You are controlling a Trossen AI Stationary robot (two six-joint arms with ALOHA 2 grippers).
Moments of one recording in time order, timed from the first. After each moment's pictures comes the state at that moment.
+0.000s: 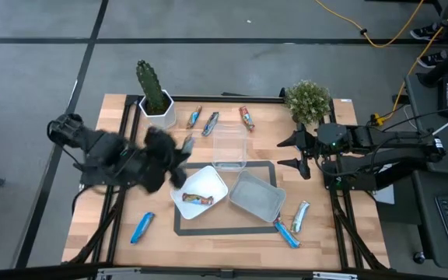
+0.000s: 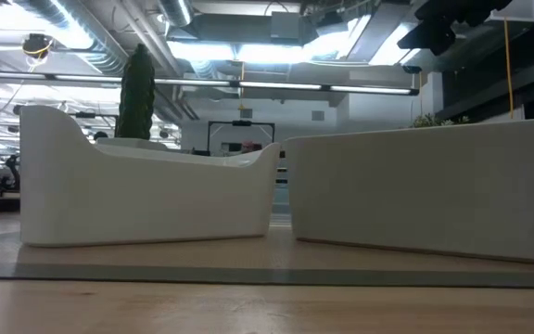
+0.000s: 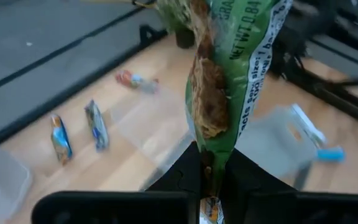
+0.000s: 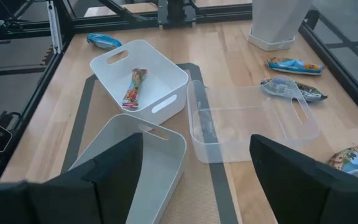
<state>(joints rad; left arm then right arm) -0.46 1.43 1.76 -1.27 -0.80 -0.96 0.03 0.80 0.81 -0.51 0.03 0.10</state>
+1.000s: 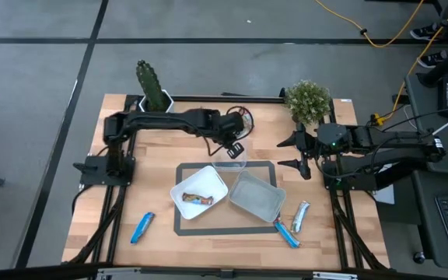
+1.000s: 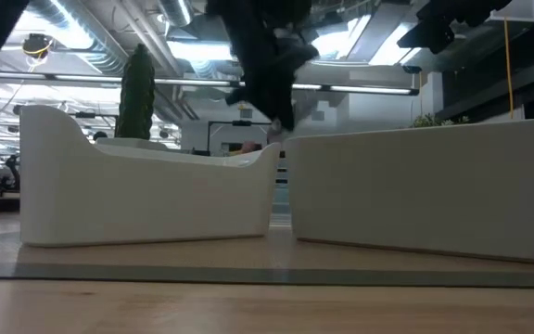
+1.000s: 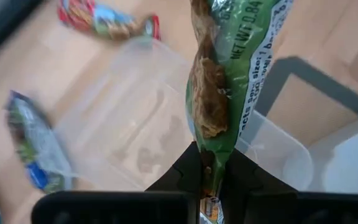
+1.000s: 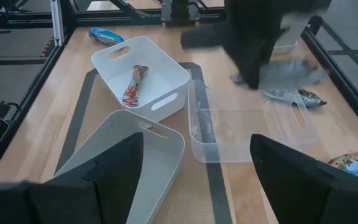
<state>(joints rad) 0.17 1.91 1.66 -0.79 -0.15 -0.46 0.03 0.80 0.81 -0.51 0.02 0.05</state>
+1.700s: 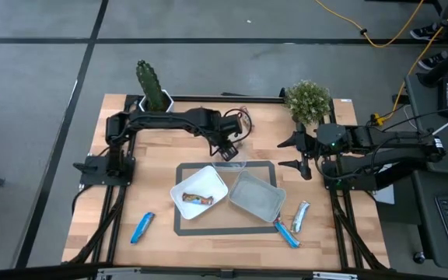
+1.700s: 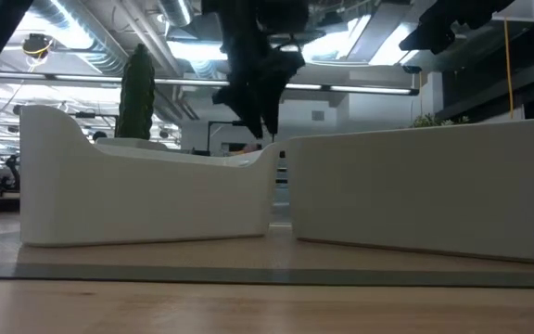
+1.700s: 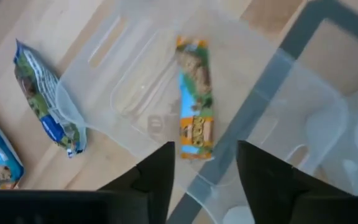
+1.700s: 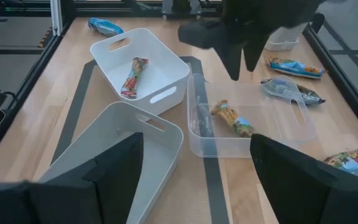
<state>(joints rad) 0.17 1.92 1.70 -0.98 -0.13 -0.46 0.03 0.80 0.81 -0.53 0.02 0.02</state>
